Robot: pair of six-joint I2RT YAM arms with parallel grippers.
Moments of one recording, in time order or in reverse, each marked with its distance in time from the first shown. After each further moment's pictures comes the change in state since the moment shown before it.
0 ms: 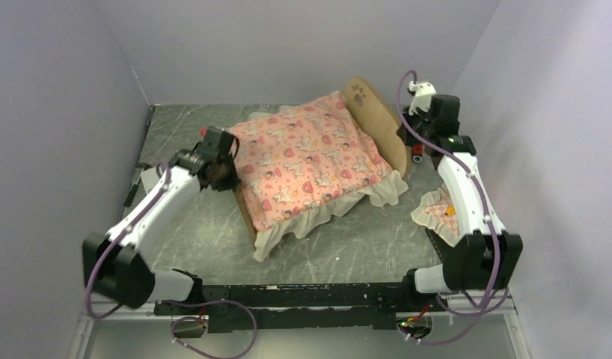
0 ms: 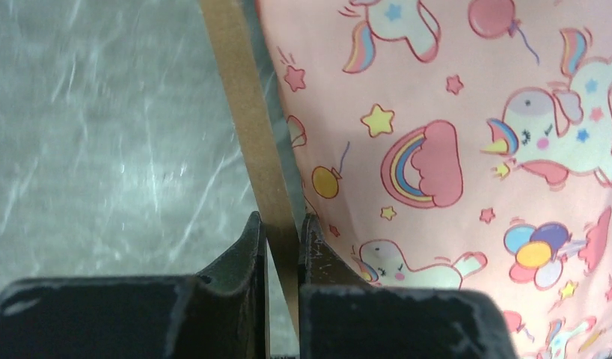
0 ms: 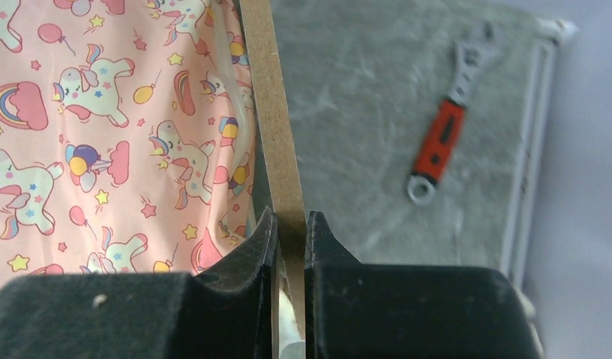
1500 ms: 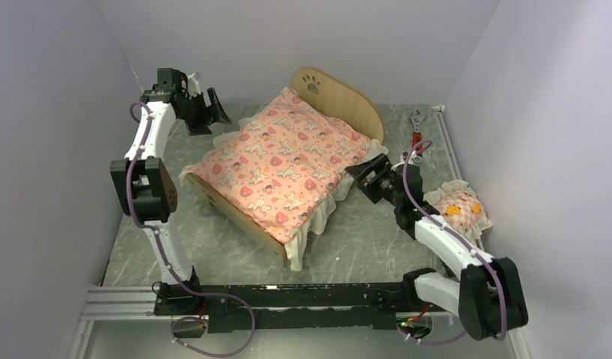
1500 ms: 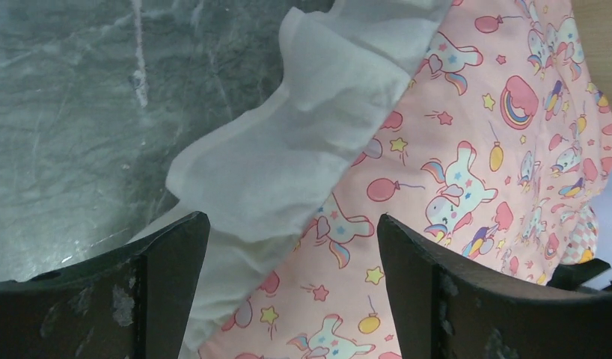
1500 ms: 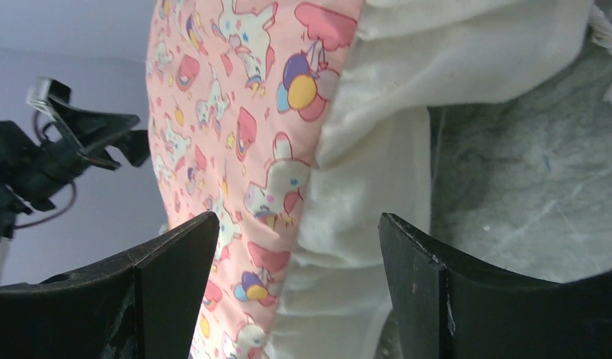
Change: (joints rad) left arm 0.459 0.599 0.690 -0.014 0.600 0.303; right arm 0.273 -0.247 -0.762 0.667 -0.055 1.213
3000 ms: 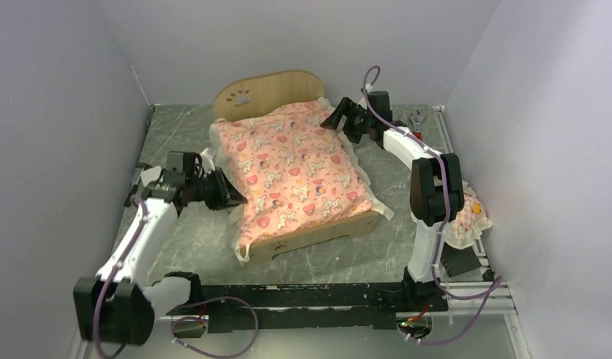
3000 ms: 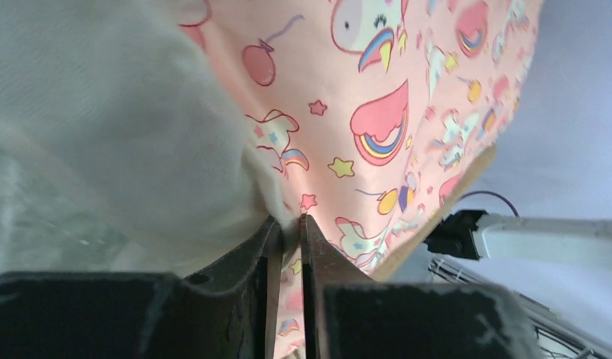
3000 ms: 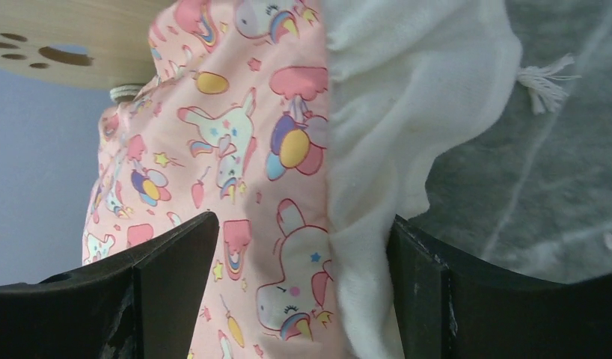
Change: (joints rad) left arm -0.141 -0.855 -1.043 0.197 0.129 -0.286; right arm -0.035 0.893 0.978 -0.270 -0.236 -0.357
